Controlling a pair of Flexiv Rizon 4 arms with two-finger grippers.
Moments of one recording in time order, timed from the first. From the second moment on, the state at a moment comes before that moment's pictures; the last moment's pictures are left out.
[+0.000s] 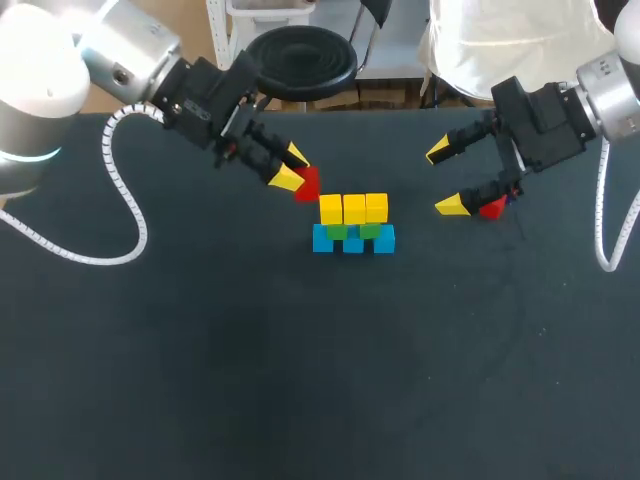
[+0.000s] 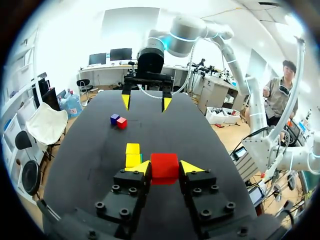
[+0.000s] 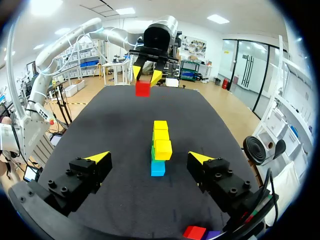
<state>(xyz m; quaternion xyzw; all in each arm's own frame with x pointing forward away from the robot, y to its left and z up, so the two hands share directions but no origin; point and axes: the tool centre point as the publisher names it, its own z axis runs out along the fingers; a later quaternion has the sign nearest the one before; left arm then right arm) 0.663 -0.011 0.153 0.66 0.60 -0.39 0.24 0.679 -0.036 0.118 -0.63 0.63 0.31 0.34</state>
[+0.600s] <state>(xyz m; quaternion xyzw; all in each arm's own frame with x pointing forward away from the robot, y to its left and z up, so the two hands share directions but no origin) 0.631 -0.029 0.169 0.65 0.60 -0.42 0.19 0.679 -0.036 0.118 -0.63 0.63 0.31 0.34</state>
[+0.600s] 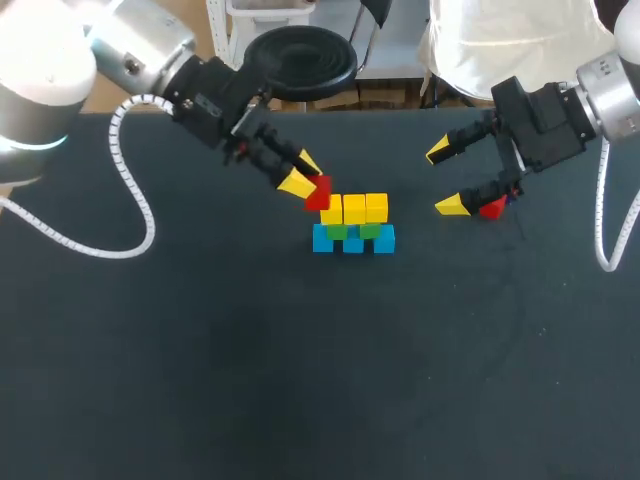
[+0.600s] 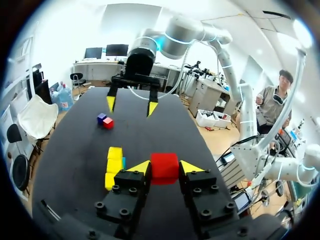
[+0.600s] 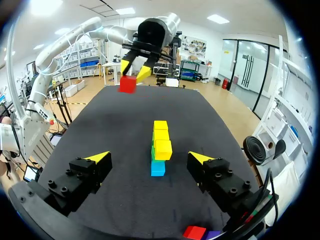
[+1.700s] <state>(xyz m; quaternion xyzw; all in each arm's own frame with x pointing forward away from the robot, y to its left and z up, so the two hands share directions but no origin) 0.665 -0.052 0.114 0.60 0.66 -0.38 0.24 0.679 -0.036 0.118 -0.63 0.63 0.31 0.34</state>
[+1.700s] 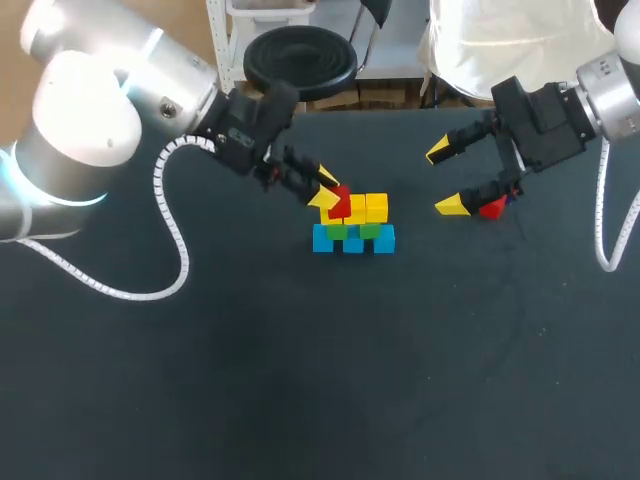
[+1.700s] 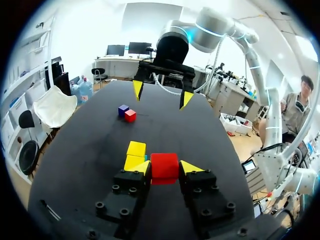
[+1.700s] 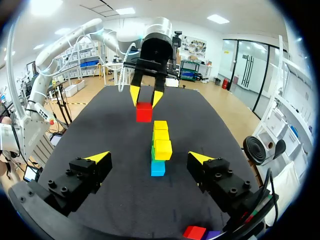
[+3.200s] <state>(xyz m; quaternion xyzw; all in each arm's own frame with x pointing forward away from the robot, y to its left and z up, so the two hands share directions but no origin) 0.692 -0.057 0.107 0.62 0.63 -0.42 0.21 0.679 -0.036 0.118 -0.63 0.63 0.31 0.34</state>
